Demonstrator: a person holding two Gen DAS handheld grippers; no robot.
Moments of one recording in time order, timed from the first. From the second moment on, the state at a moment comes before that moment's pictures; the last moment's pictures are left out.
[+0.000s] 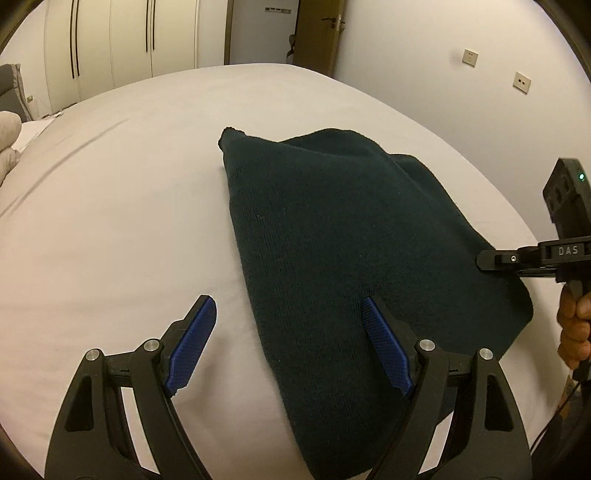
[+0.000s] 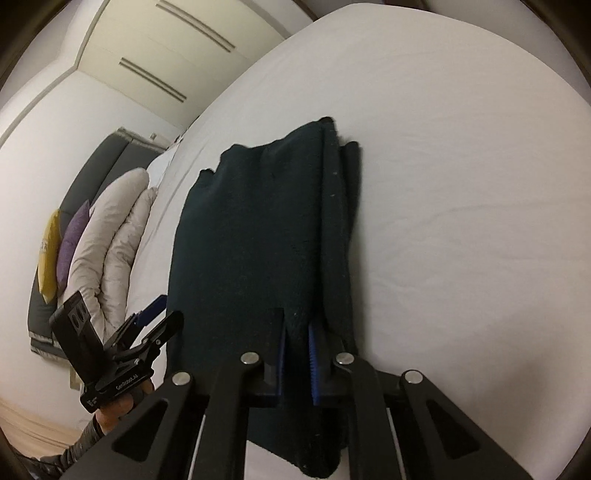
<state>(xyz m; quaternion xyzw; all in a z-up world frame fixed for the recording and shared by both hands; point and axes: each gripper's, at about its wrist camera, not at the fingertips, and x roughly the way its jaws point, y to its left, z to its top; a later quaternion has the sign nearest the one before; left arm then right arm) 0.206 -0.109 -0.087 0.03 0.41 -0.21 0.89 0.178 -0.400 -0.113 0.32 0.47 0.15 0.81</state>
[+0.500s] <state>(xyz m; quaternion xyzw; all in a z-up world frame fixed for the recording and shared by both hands) 0.228 -0.082 -0.081 -0.02 0.40 -0.20 0.90 0.153 -0.404 -0.119 0.37 0.42 0.16 0.82</state>
